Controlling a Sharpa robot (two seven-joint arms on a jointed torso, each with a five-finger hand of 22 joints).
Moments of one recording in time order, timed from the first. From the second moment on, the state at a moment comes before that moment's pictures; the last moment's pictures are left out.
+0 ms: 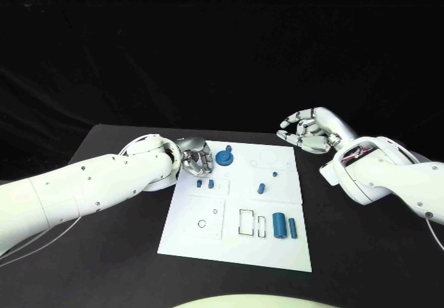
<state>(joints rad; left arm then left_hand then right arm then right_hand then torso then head) 1.20 -0.66 -0.02 1.32 -1.33 -0.06 -0.17 1.47 -0.25 0.62 0.13 0.20 0.92 0.16 0.42 0.27 1.05 0.09 0.40 0.12 1.32 0.03 1.37 0.87 0.15 1.08 0.13 1.25 1.10 1.29 -0.96 -0.13 1.64 -1.04 -0.65 0.01 1.30 -0.10 0.19 0.29 0.33 0.83 0.16 0.31 0.39 1.19 0.07 1.10 1.07 1.47 0.00 1.43 1.29 0.05 1.44 0.10 1.35 1.31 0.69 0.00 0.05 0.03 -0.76</state>
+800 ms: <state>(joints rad) 1.20 -0.65 -0.02 1.31 -1.33 -0.05 -0.18 1.46 -0.25 0.62 0.13 0.20 0.87 0.18 0.36 0.26 1.03 0.11 0.35 0.11 1.31 0.04 1.37 0.83 0.15 1.06 0.14 1.23 1.07 1.29 -0.96 -0.13 1.65 -1.04 -0.65 0.01 1.30 -0.10 0.19 0.29 0.33 0.83 0.16 0.31 0.39 1.19 0.07 1.10 1.07 1.47 0.00 1.43 1.29 0.05 1.44 0.10 1.35 1.31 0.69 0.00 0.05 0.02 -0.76</state>
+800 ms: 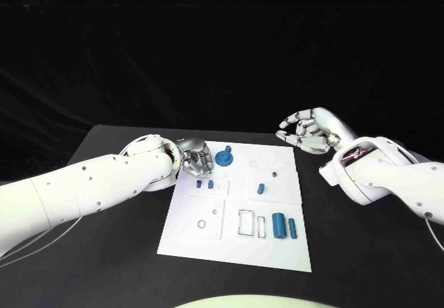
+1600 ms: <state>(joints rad) 1.20 -0.67 -0.02 1.31 -1.31 -0.07 -0.17 1.42 -0.28 0.62 0.14 0.20 0.82 0.19 0.31 0.24 1.00 0.12 0.33 0.11 1.29 0.05 1.36 0.80 0.15 1.03 0.15 1.20 1.04 1.29 -0.97 -0.13 1.64 -1.04 -0.65 0.01 1.30 -0.10 0.19 0.29 0.33 0.83 0.16 0.31 0.39 1.19 0.07 1.10 1.06 1.47 0.00 1.43 1.29 0.05 1.44 0.10 1.35 1.31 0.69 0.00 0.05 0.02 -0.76</state>
